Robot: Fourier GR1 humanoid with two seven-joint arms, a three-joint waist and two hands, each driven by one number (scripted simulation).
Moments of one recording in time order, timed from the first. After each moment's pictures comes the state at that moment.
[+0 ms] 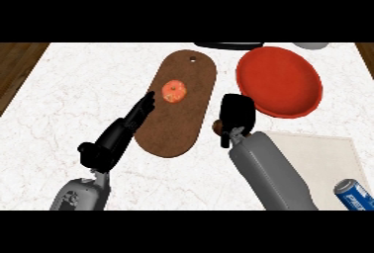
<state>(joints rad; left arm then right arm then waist) -0.18 0.07 -0.18 -1.57 -0.01 -0.18 0.09 -0.61 -0.02 0.35 -1.09 1.07 0.22 0.78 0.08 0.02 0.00</state>
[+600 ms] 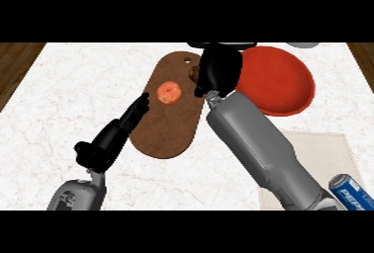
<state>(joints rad) -0.16 0.09 -0.16 -1.55 -0.01 -0.19 0.06 -0.97 0.00 0.35 -0.95 1.11 -0.20 0.95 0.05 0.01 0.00</state>
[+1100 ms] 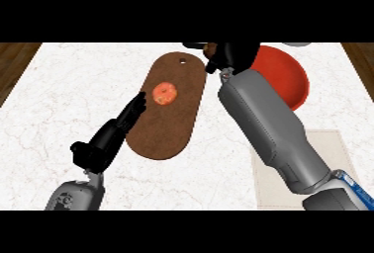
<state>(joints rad) -0.15 0.08 -0.14 -1.57 -0.02 -0.17 0.08 -1.10 -0.05 0.21 -0.75 1.11 -0.37 0.91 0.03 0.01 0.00</state>
